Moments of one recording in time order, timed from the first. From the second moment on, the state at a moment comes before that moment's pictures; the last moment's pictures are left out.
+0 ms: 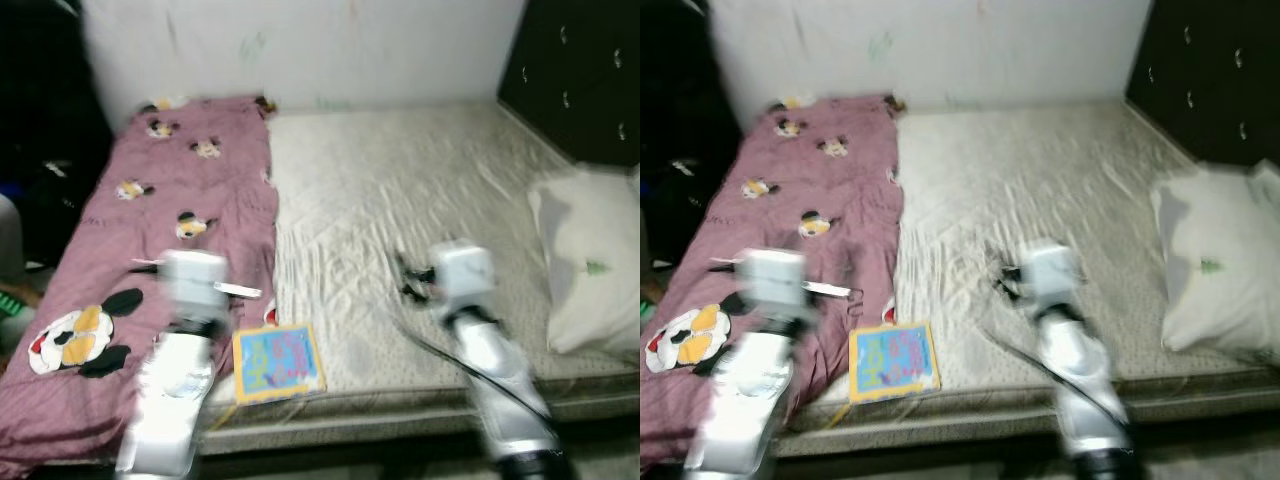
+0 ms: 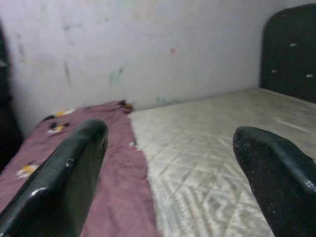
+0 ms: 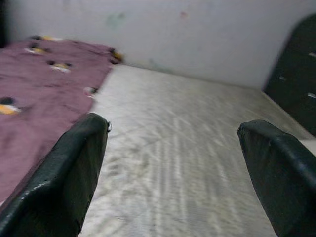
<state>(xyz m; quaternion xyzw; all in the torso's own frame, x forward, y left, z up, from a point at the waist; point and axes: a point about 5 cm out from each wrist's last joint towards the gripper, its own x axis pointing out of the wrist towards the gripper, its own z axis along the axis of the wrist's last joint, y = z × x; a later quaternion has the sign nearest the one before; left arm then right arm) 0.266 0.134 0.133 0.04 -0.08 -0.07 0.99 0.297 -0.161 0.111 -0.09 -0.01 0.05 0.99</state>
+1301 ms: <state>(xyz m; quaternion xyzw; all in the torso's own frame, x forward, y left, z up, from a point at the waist) 0.236 0.190 0.110 0.09 -0.04 0.07 0.99 0.280 -0.160 0.110 -0.09 -0.02 0.07 0.99</state>
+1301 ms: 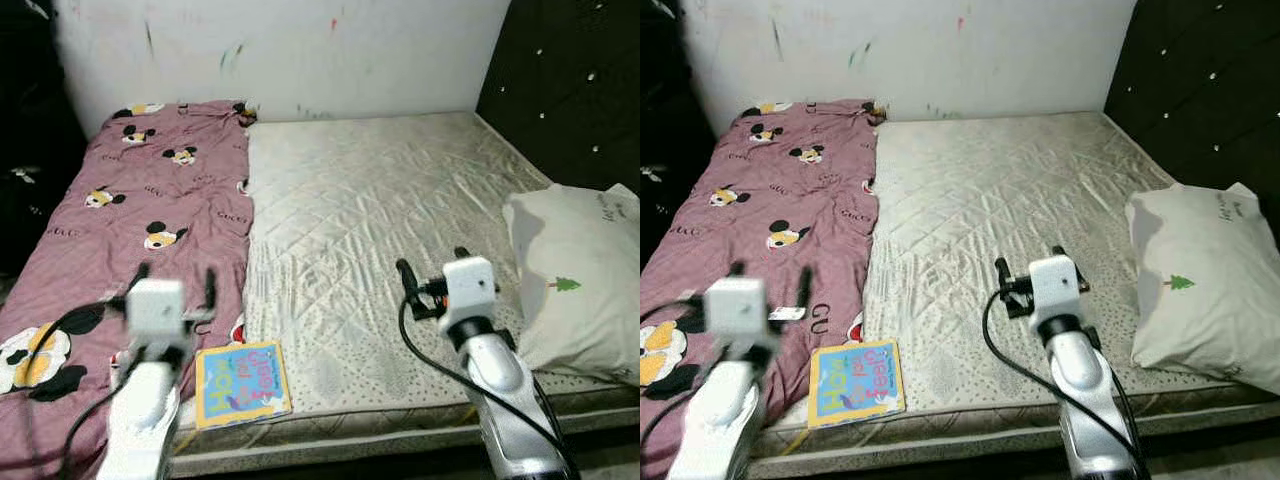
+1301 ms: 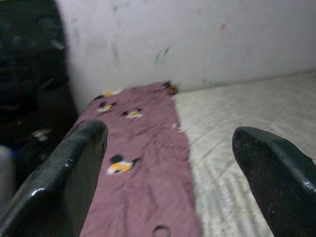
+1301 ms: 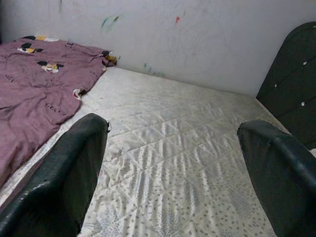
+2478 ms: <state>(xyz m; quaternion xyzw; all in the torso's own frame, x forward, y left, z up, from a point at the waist) 0.241 0.167 0.115 -0.02 -0.02 0.00 1.00 0.286 -0.150 0.109 -0.02 0.01 0.05 1.00</state>
